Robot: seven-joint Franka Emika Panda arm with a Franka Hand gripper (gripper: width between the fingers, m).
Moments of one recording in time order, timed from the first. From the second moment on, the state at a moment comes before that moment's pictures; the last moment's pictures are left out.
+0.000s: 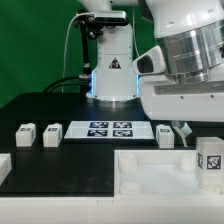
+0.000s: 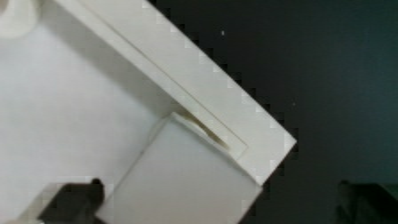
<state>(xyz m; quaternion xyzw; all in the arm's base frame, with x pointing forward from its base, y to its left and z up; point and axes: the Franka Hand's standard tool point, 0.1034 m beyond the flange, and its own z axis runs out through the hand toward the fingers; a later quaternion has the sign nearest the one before) 0.623 0.118 0.090 -0.92 0.36 0.03 0.14</state>
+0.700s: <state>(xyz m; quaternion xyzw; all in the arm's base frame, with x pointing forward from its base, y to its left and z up) 0.621 0.118 0.077 -0.99 0.03 -0.02 0.11</state>
